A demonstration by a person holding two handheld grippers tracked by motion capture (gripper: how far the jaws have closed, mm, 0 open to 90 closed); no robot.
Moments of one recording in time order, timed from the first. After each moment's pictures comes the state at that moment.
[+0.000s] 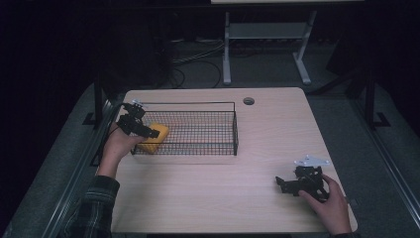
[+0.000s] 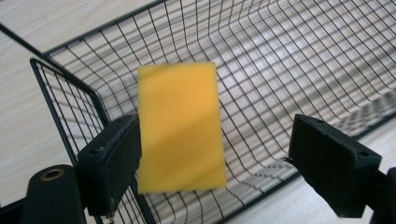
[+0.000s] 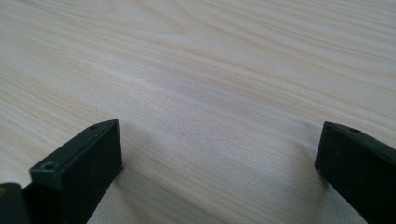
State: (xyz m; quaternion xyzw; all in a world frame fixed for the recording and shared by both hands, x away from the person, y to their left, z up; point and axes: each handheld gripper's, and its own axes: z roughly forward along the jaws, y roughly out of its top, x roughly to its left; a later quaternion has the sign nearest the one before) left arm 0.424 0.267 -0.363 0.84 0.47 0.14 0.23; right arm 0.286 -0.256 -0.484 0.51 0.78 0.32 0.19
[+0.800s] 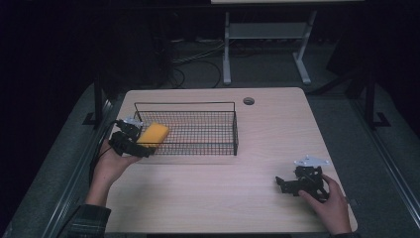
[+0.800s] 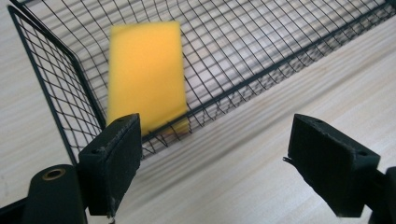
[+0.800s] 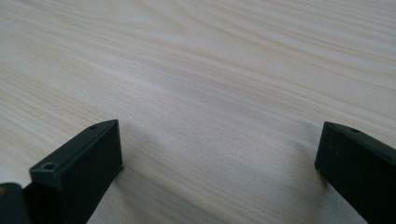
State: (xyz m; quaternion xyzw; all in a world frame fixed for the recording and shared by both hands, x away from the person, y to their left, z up) left arm 0.356 0.270 -0.365 0.84 0.46 0.15 0.25; right arm 0.286 -0.256 -0.484 0.51 0.78 0.32 0.19
